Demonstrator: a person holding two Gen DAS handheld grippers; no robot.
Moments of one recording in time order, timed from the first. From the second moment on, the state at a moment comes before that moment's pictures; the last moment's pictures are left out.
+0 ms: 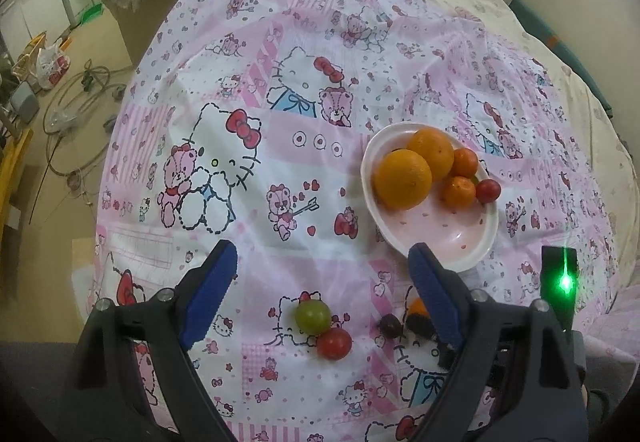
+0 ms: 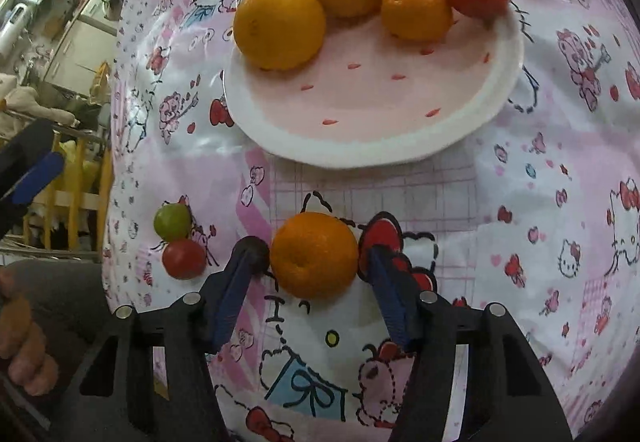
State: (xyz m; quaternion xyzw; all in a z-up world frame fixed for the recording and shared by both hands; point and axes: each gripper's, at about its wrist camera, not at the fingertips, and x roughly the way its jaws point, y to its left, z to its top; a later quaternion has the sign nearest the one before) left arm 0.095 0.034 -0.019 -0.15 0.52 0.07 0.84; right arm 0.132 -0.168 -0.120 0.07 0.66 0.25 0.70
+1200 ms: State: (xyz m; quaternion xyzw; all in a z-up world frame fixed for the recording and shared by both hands) left arm 0.121 -0.079 -0.126 -0.06 0.68 -0.02 0.73; right arm 0.128 -0.298 -0.070 0.20 0.59 0.18 0.76
